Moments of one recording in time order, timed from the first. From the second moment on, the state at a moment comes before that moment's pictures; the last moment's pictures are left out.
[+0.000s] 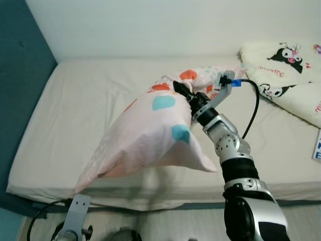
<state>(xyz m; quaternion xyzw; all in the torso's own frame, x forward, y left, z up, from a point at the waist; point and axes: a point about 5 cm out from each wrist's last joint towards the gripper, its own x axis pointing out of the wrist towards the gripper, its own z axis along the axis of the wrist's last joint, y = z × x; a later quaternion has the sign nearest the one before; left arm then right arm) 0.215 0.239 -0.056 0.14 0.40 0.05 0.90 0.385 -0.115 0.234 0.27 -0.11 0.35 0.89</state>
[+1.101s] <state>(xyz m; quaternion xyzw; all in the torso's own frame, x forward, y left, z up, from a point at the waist) 0.182 0.222 -0.079 0.07 0.46 0.04 0.88 0.324 -0.077 0.084 0.21 0.09 0.33 0.92</state>
